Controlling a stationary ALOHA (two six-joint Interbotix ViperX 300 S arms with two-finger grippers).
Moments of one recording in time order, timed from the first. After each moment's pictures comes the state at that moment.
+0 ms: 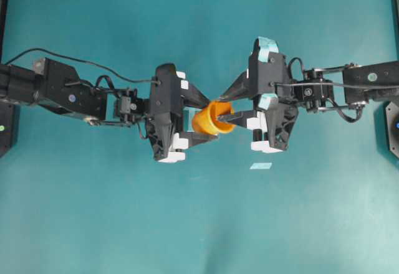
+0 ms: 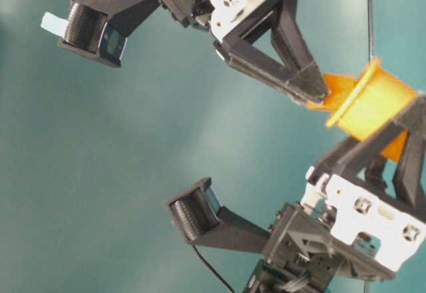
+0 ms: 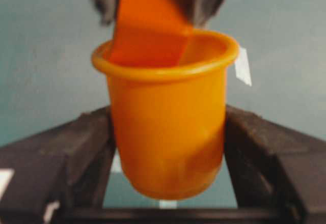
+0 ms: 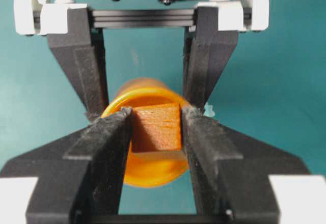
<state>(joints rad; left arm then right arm) 0.00 0.19 0.68 0.05 -0.47 -0.04 -0.02 -0.17 0.69 -0.14 0.08 0.18</state>
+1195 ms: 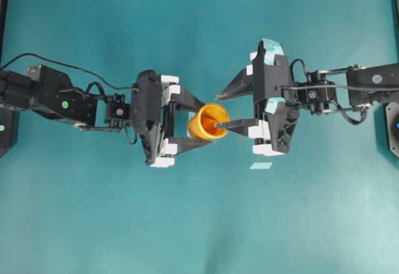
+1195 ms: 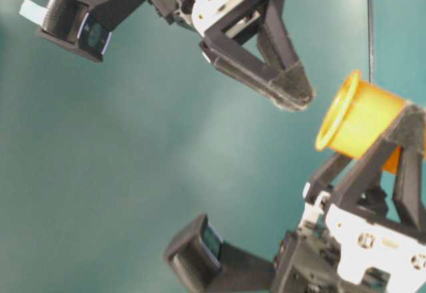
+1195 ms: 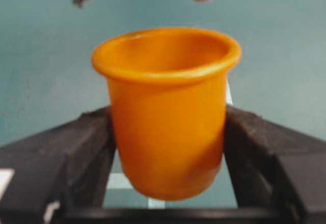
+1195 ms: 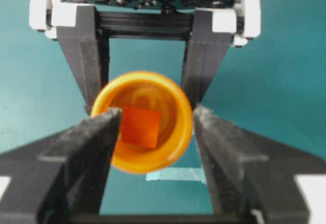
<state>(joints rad) -0.02 0.20 0.79 0.04 -0.76 -0.01 0.00 -0.19 0.69 -0.16 0.04 0.18</state>
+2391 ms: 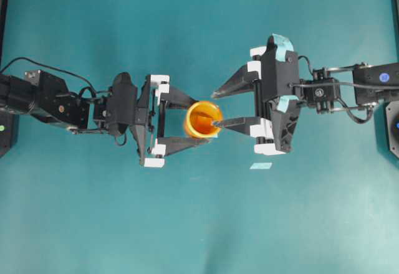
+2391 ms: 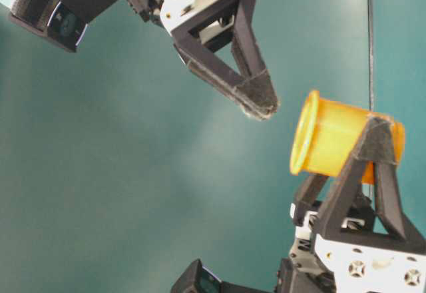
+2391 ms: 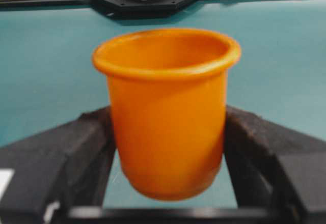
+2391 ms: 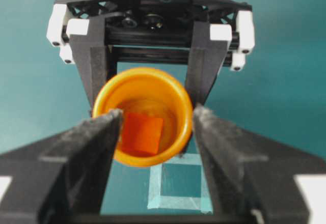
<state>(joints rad) -0.02 0.24 0.85 0.03 -1.05 0.04 0.00 -0.22 0.69 -0.17 -0.03 0.18</state>
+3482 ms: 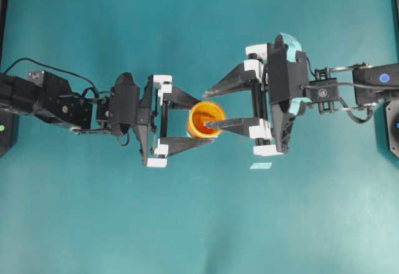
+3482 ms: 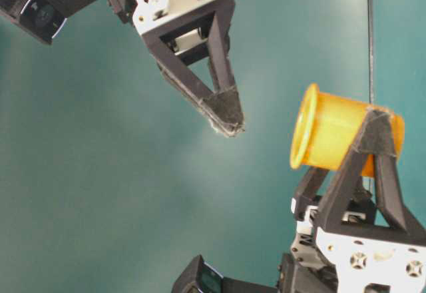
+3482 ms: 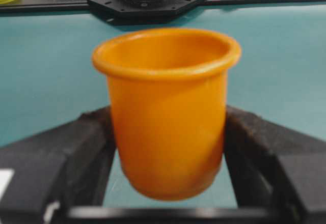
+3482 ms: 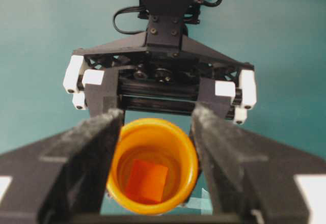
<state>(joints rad) -0.02 0.26 0.83 0.03 -1.06 0.03 0.00 -0.22 0.69 -0.22 -0.15 0.18</state>
